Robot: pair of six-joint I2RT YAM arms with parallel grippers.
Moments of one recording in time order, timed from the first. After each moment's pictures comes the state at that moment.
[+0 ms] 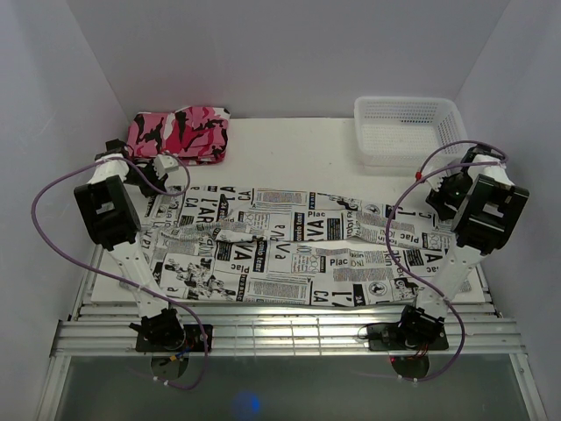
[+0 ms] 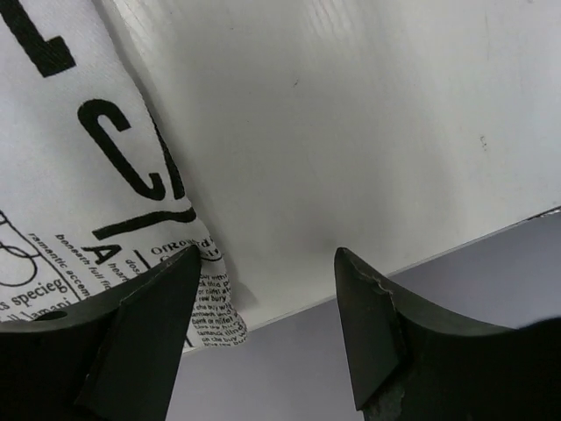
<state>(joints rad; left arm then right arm) 0.36 2.22 1.73 -0.84 0.62 1.44 -0.42 2.13 1.63 -0.97 -0.24 -1.53</state>
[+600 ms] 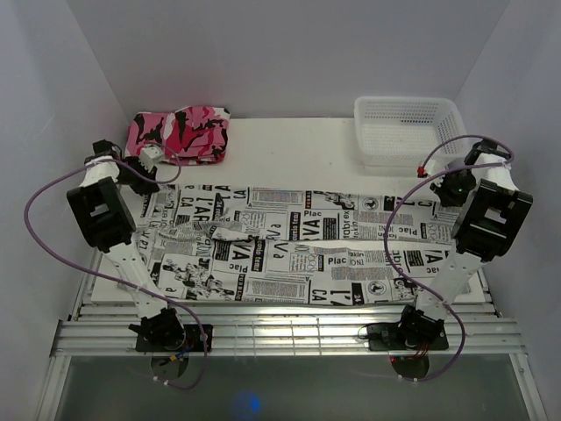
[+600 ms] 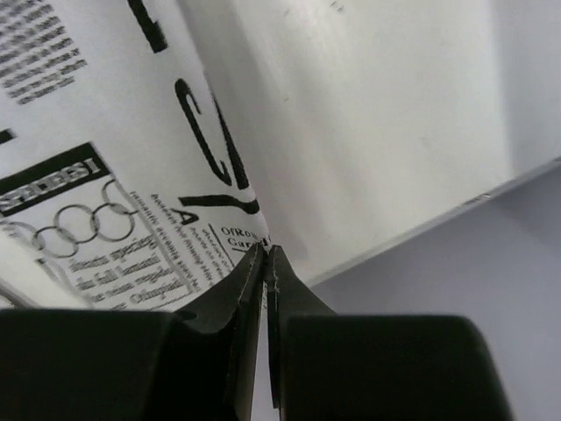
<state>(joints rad) 0.41 2.22 1.73 -0.77 0.67 1.18 -0.42 2.04 1.58 -0.97 -0.30 -1.55</state>
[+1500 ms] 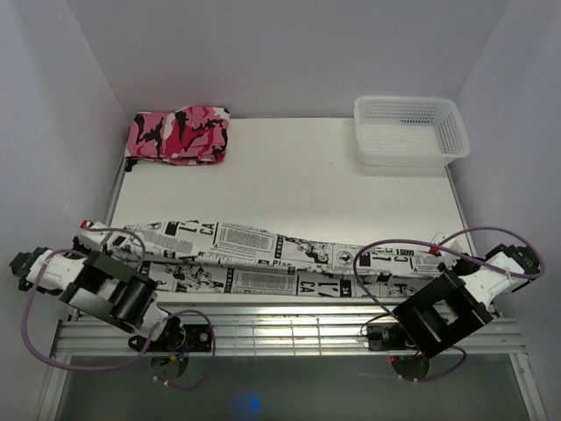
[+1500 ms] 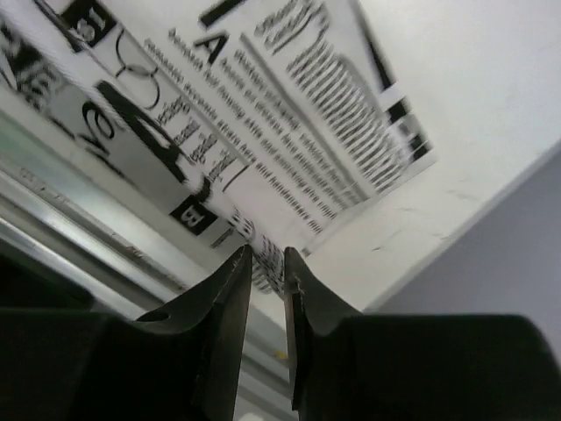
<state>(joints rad) 1.15 1.31 0.91 -0.90 1.04 1.72 -0.98 1.10 0.74 -1.10 -0.58 -1.92</state>
